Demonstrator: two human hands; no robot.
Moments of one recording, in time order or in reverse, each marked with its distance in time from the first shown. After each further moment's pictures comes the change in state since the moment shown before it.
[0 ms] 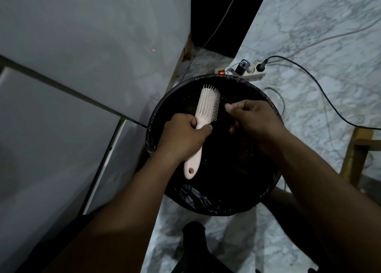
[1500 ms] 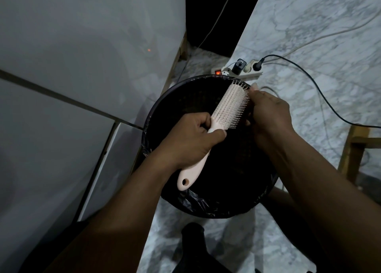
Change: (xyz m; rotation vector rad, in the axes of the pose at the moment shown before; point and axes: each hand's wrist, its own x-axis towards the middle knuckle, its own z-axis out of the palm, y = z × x) left_hand -0.012 0.022 -0.003 -0.263 -0.324 0.073; right_hand 0.002 -0.015 -0.005 0.463 0.327 0.069
